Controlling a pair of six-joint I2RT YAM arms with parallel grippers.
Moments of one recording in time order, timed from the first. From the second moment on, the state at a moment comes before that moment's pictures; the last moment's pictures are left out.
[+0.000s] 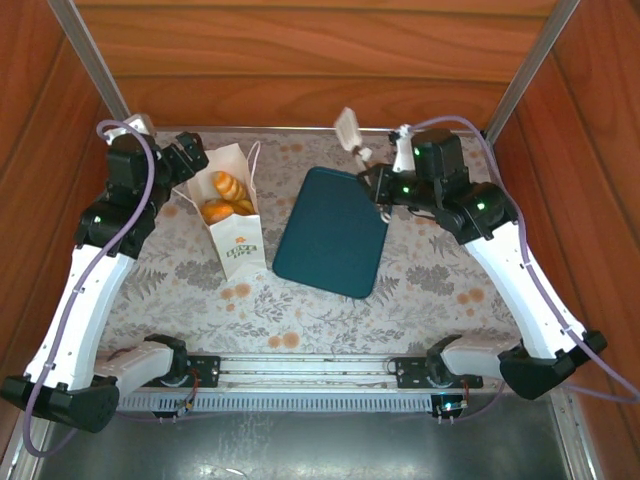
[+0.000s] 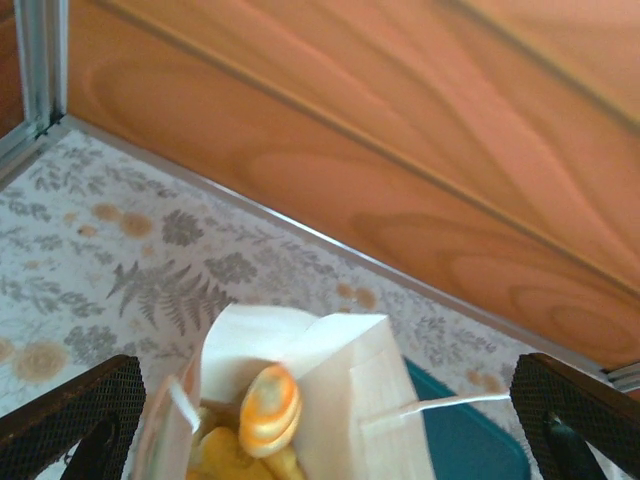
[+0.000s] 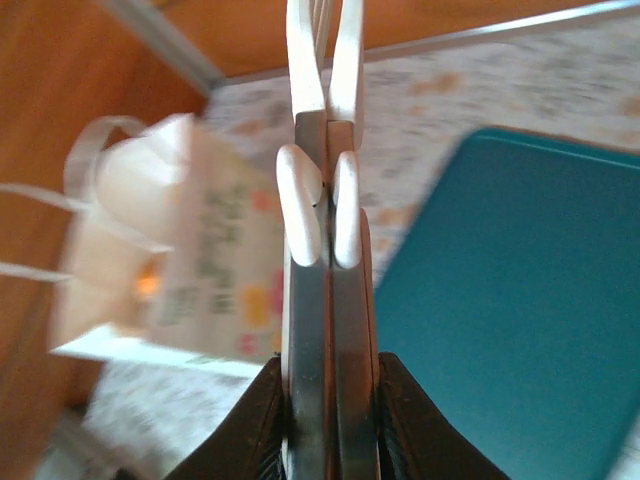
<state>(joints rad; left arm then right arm) -0.25 1.07 1.35 -0.63 -0.19 -0.62 0.55 1.23 1.52 -0.90 -0.14 0.49</state>
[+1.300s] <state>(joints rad) 0.26 1.10 0.98 -0.57 -0.20 -0.60 0.15 1.42 0.80 -0.53 -0.05 0.60</state>
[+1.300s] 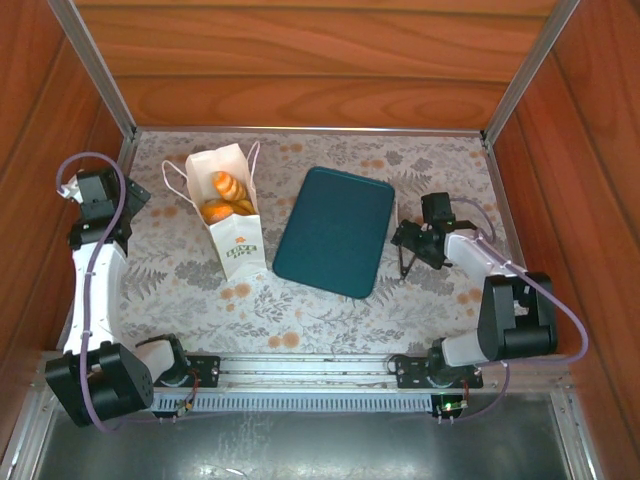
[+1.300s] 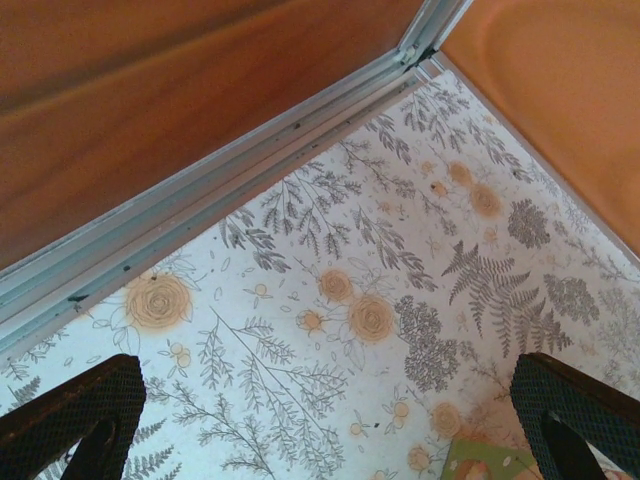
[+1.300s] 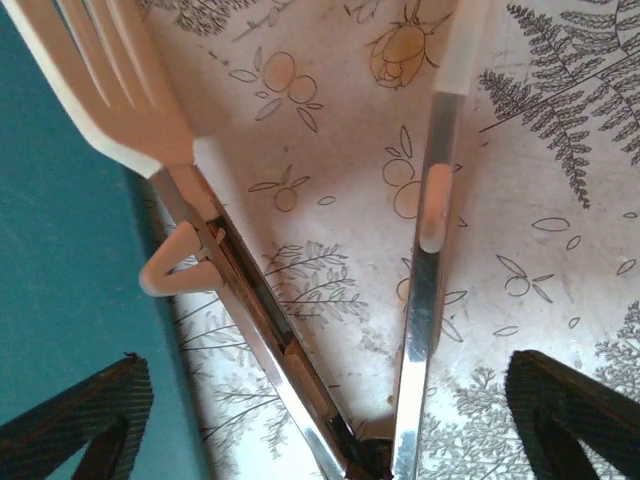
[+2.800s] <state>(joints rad) -0.02 1.58 0.37 0.79 -0.23 -0.05 0.02 1.54 0.47 0.63 -0.02 0.01</state>
